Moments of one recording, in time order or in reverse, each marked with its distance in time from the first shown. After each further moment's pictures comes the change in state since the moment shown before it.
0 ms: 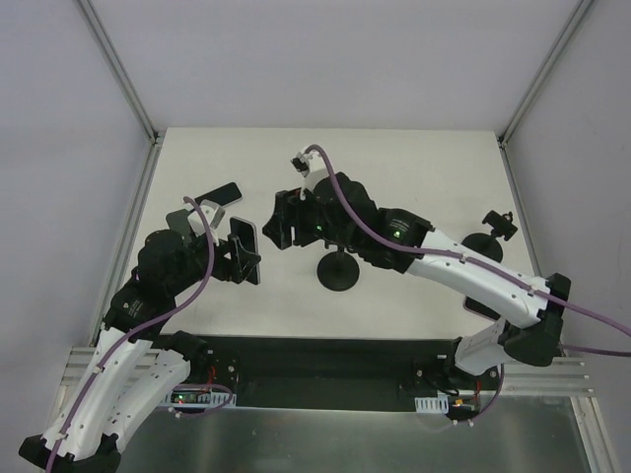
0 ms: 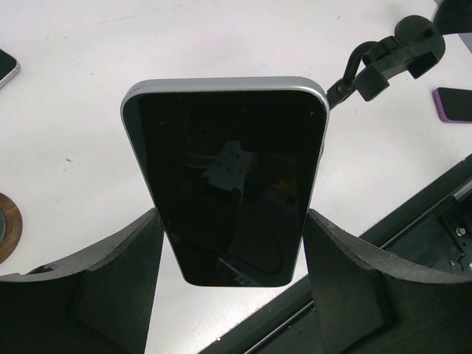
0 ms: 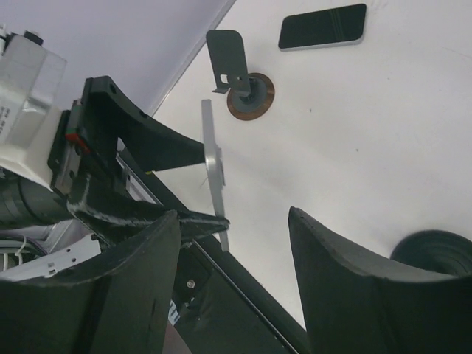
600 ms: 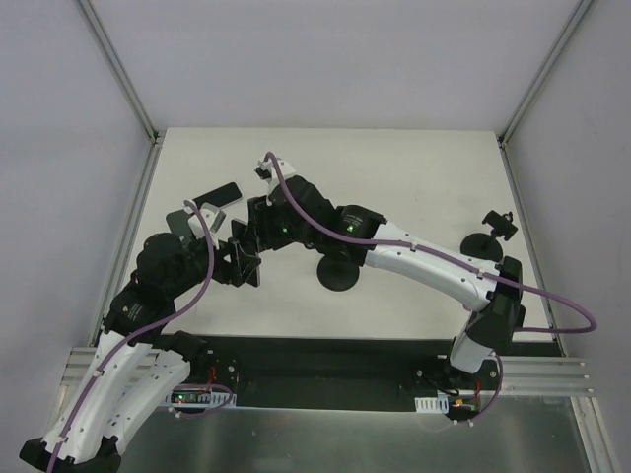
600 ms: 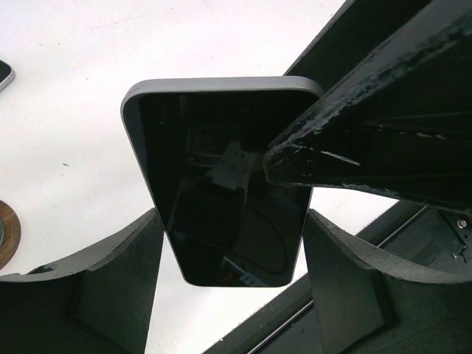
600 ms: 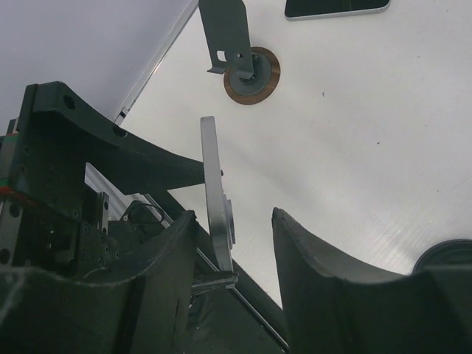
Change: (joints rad) left arm 0.000 -0.020 -0.019 0.006 0.023 0.025; right arm 0.035 0.249 0.166 -0.028 -0.005 0.007
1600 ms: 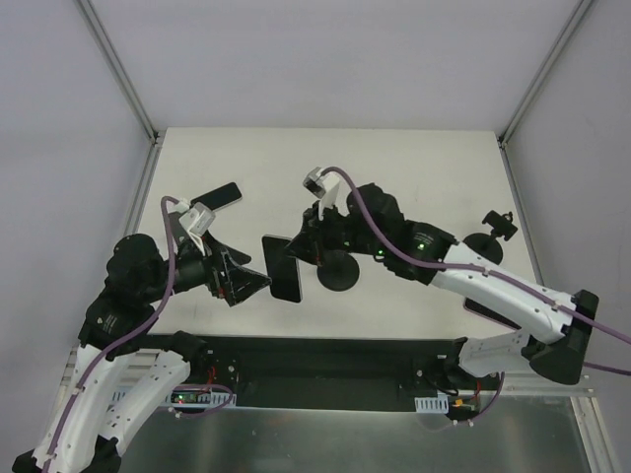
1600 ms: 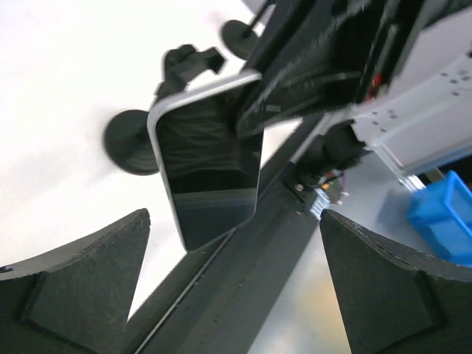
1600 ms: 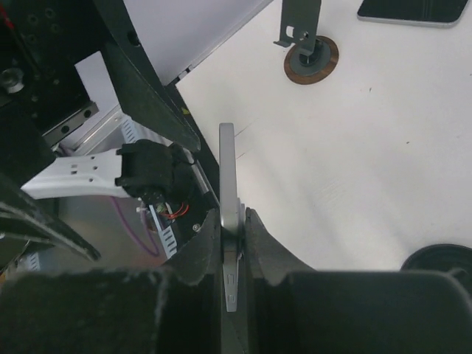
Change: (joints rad) left arm 0.000 -0.013 0.163 -0.064 0.333 -0.216; right arm -0.076 -0.344 -0.385 0.188 -0.315 -0.133
